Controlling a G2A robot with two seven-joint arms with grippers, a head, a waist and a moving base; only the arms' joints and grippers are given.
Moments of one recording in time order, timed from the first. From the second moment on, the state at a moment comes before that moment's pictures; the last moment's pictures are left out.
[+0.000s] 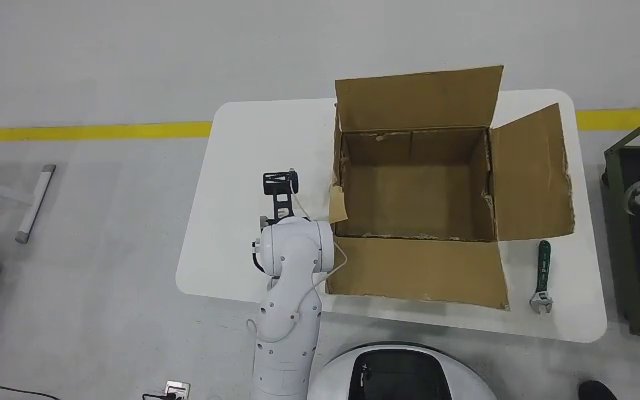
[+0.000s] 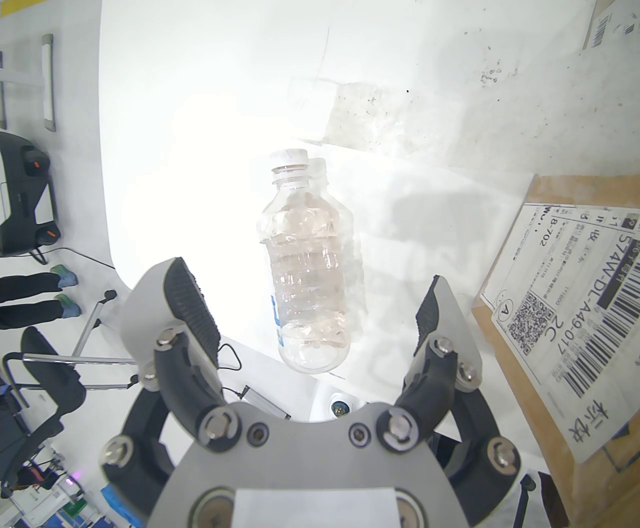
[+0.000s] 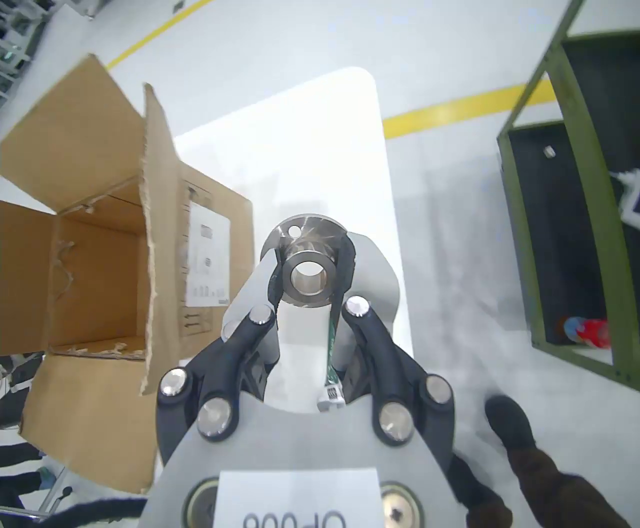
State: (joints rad) left arm 0.95 -1.79 -1.30 -1.67 2.07 0.18 -1.48; right arm -1.31 -1.50 2.32 -2.35 -0.96 -0.02 1.41
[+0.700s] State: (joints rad) left arm 0.95 -1.79 -1.30 -1.67 2.07 0.18 -1.48; right arm -1.39 -1.47 2.00 -2.09 -1.34 0.09 1.41
